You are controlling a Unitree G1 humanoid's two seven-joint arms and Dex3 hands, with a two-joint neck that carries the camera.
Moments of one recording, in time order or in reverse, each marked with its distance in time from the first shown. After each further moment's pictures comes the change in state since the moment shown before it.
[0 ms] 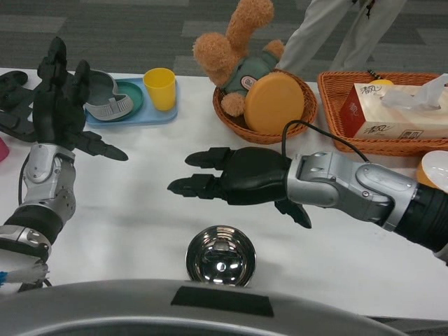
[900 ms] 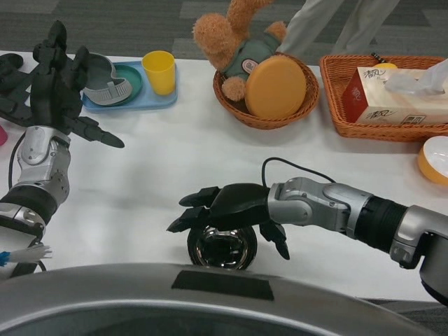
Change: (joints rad) left arm -0.031 0.046 -0.076 0.076 -0.012 -0.004 0.002; right arm 0.084 0.206 0.152 0.380 0.099 -0.196 -0.038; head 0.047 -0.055
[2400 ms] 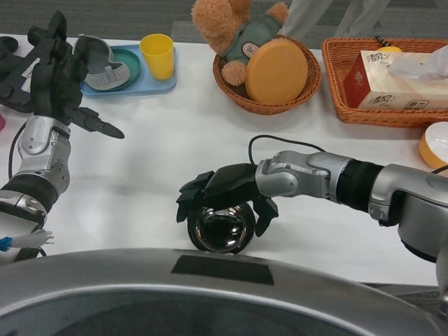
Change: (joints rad) left arm 0.001 0.000 -0.026 0.037 -0.011 0.000 0.000; right arm -0.177 0.092 0.180 0.184 0.096 -0.035 0.004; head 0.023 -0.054
